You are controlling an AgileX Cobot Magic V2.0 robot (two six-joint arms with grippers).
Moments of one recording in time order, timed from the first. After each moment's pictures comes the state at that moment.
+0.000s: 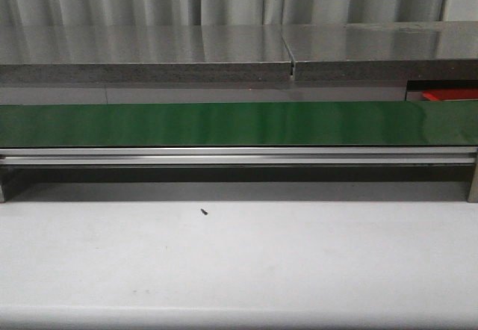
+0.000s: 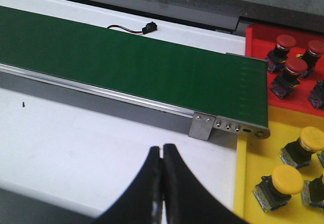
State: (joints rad) left arm -0.19 0.40 -0.42 -0.61 0.34 0.48; right arm -0.13 0.41 -0.62 0.37 0.77 -0.43
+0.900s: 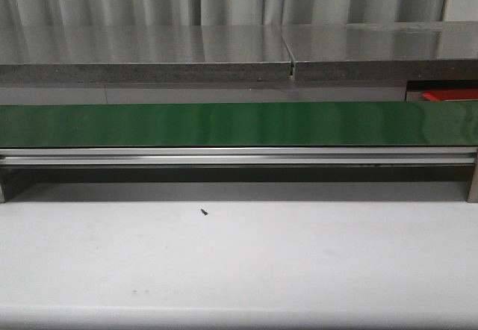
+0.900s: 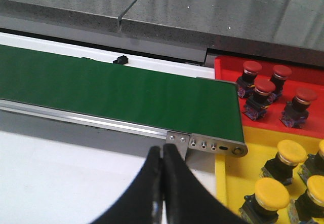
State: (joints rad) left arm -0.19 0.40 -0.42 -0.61 0.34 0.48; right arm 0.06 0.21 -0.29 0.00 0.38 -0.06
